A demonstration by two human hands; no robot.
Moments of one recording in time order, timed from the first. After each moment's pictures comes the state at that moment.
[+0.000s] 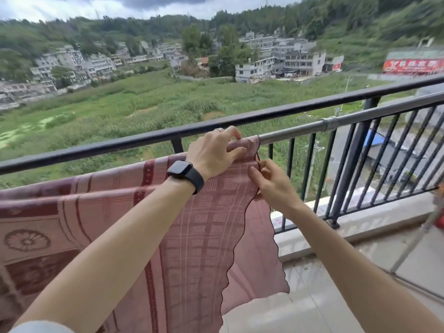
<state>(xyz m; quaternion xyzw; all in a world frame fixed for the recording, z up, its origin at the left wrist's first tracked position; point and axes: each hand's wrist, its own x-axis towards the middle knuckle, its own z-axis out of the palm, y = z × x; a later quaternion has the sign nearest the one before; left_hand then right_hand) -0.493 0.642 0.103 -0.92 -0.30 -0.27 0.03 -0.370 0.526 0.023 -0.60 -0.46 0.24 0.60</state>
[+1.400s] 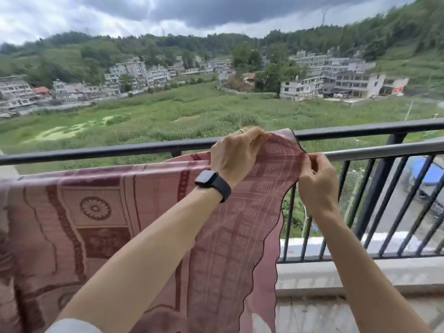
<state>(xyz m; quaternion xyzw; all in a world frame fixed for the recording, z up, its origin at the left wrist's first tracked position) -0.332 0.576 0.123 -0.82 -0.30 -0.48 0.09 -0.187 0.476 0.074 -0.63 -0.42 0.05 0.65</state>
